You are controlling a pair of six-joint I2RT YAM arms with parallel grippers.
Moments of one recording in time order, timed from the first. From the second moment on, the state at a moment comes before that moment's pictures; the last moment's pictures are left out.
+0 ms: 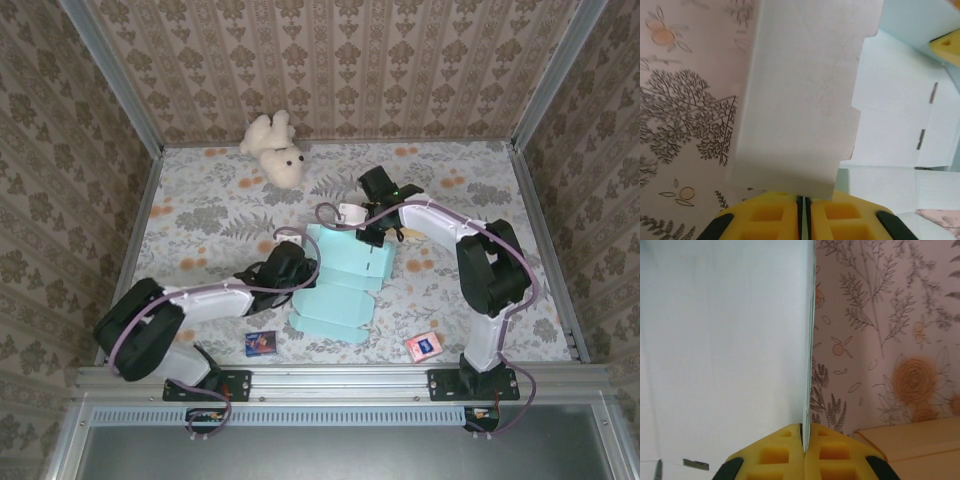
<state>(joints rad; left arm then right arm) -0.84 1.39 0.57 0.14 -0.11 -0.70 0.46 1.87 1.38 -0.64 -0.14 -0.88</state>
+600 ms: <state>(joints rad) -0.77 0.66 0.26 -0.04 -0.34 -0.58 0.74 1.59 1.00 -0.11 0.19 -1.10</state>
